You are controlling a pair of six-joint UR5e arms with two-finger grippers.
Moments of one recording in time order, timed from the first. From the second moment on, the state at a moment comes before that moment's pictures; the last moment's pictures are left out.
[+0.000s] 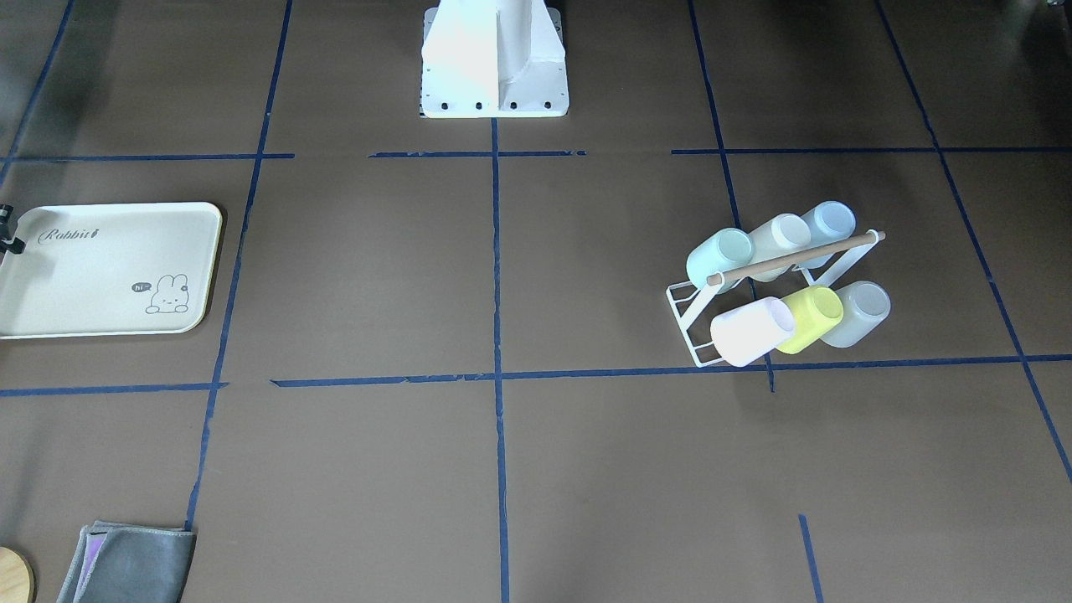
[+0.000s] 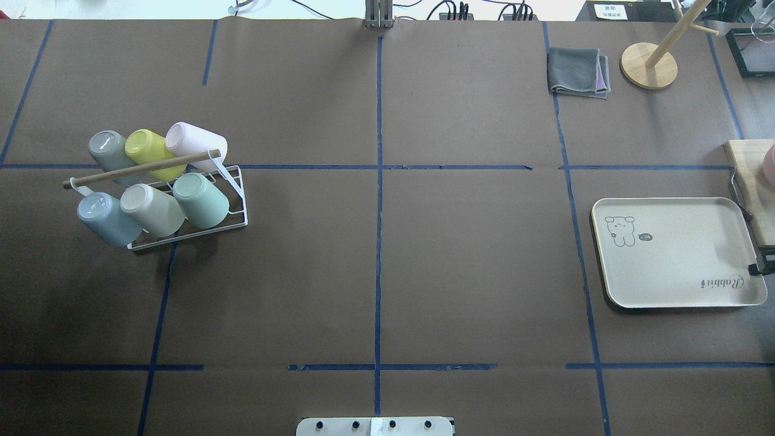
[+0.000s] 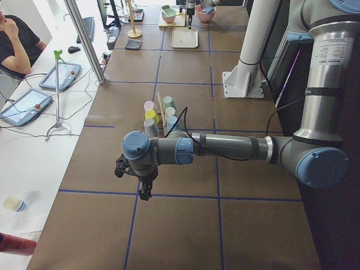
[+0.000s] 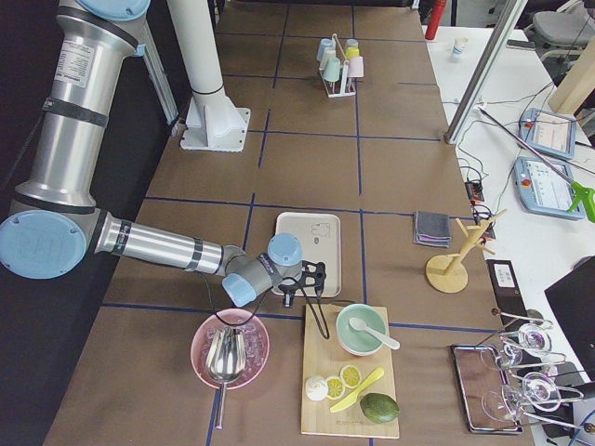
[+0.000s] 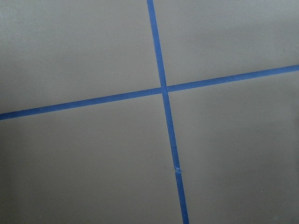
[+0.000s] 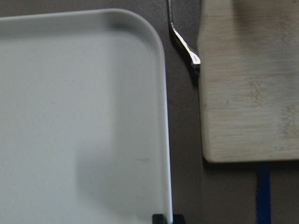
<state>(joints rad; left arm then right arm) -1.58 -1.62 -1.58 -1.48 -2.37 0.20 1.07 -1.85 1.51 -0.71 2.25 0.75</state>
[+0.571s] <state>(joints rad) -1.58 -1.62 -1.58 -1.48 -2.37 0.20 1.08 -1.88 1.51 -0.63 2.25 0.74</state>
